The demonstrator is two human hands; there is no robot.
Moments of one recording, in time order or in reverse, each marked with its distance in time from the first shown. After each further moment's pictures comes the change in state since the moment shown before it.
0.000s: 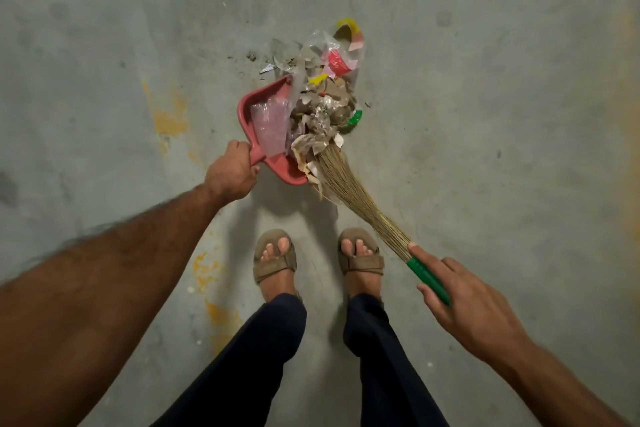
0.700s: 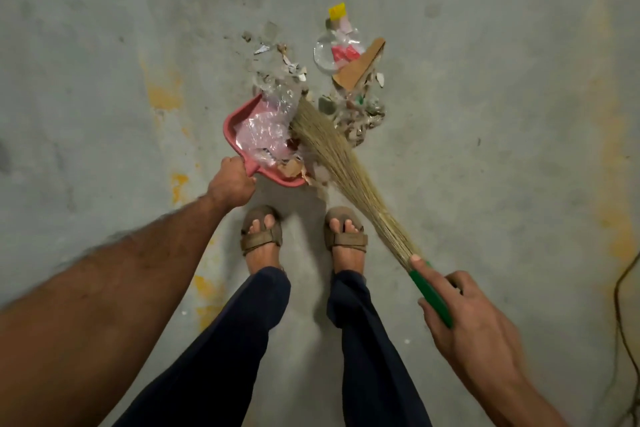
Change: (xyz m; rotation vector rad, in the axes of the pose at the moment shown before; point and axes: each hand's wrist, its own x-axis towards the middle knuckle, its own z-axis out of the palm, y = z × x) left_hand -0.066 0.004 0.052 -0.227 -0.039 -0.170; right_hand -0.102 -0.007 -0.012 -0.033 0.044 0.164
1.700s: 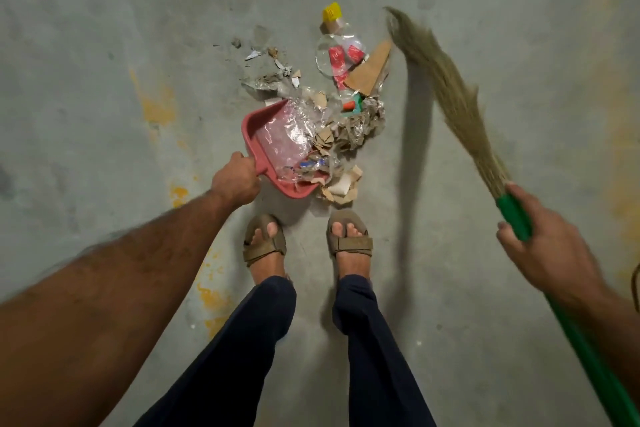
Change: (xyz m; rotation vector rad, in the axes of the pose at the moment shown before) left_hand 0.023 0.032 -0.007 0.359 -0.057 0.117; right_hand 0.105 0.083 -0.047 0.132 0.186 0.219
